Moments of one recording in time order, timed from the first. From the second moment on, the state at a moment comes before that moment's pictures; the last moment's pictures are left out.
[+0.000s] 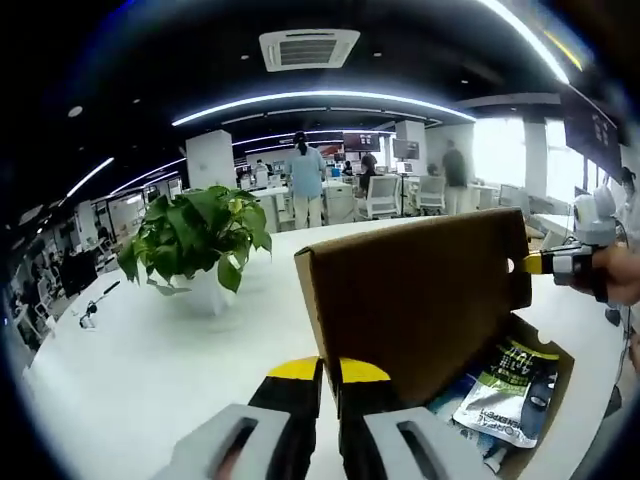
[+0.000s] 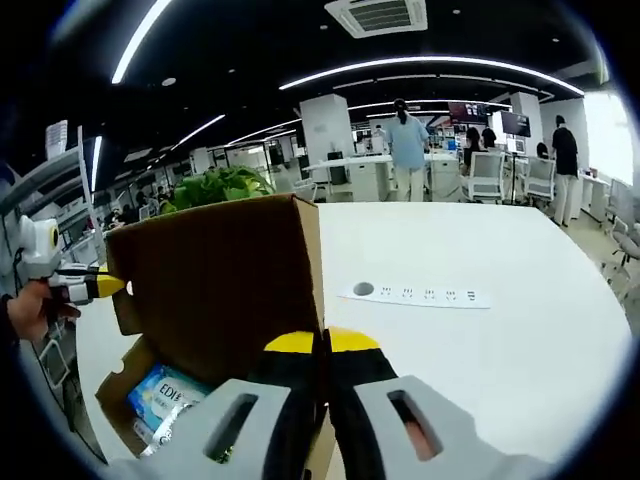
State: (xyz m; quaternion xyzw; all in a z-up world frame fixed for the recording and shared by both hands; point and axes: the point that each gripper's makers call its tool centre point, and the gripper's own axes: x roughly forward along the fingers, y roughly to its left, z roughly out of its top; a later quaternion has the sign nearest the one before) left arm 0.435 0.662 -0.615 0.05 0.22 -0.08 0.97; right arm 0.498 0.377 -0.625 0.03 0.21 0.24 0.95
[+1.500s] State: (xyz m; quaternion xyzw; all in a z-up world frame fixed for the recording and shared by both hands) left arm 0.452 0.664 -0.669 0.05 0.29 -0.08 0.95; right arm 0.508 0.379 -0.677 0.07 0.28 0.21 0.93
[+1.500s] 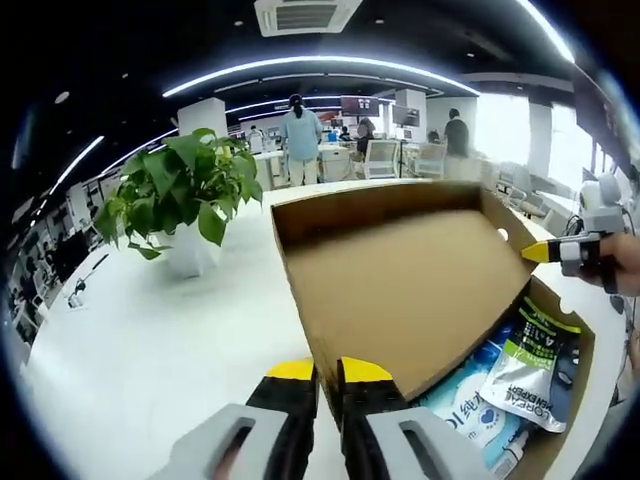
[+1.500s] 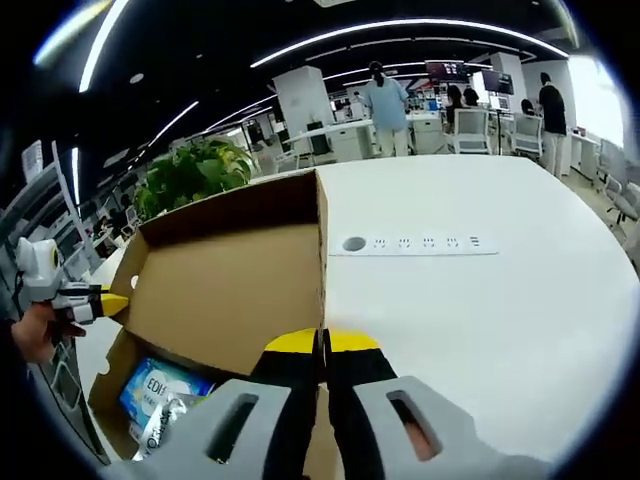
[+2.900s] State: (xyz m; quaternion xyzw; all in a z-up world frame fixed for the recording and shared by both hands) left arm 0.452 0.676 -0.692 0.01 0.35 -0.07 0.93; right arm 0.500 0.392 -0.695 0.10 0.34 0.21 0.91
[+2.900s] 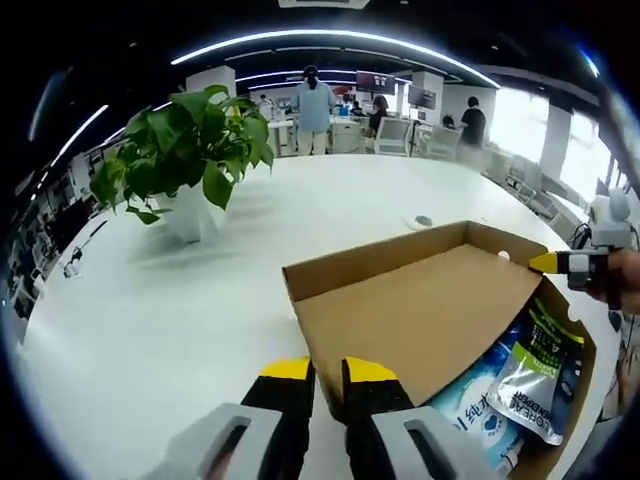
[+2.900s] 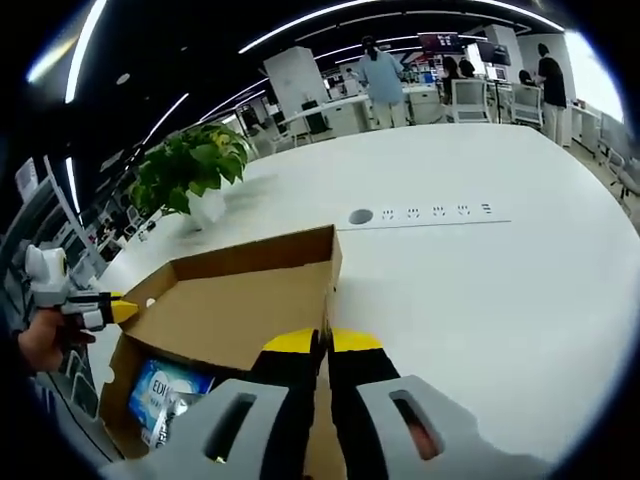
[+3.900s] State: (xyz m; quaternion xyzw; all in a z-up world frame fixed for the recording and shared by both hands) left arm 0.418 0.688 -0.670 -0.02 0.29 -0.07 0.95; right arm 0.457 0.362 -0.684 0.11 0.33 0.19 0.92
